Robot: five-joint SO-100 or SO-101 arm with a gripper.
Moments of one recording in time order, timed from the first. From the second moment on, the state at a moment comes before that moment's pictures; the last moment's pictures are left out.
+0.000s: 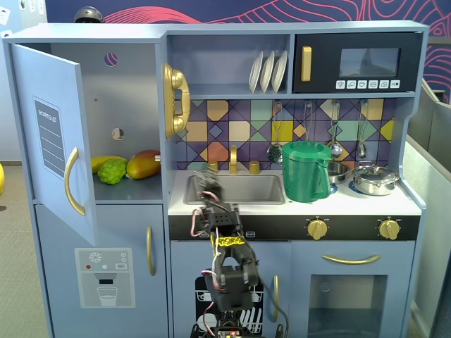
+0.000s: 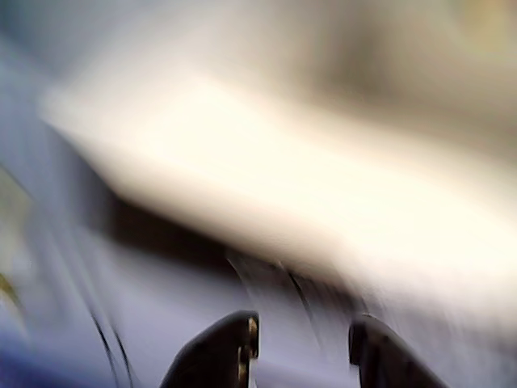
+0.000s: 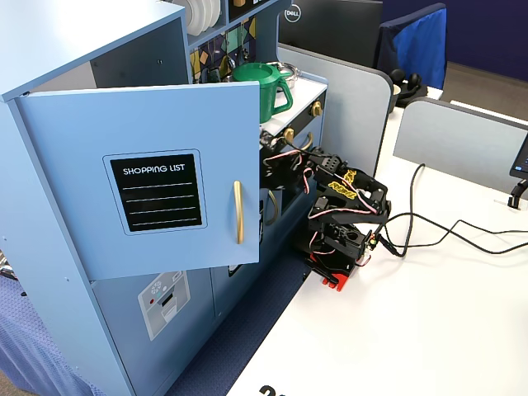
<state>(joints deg) -5.5 162.8 143.0 60.7 -97.3</state>
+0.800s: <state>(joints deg) 1.9 181.0 165.3 82.2 -82.9</state>
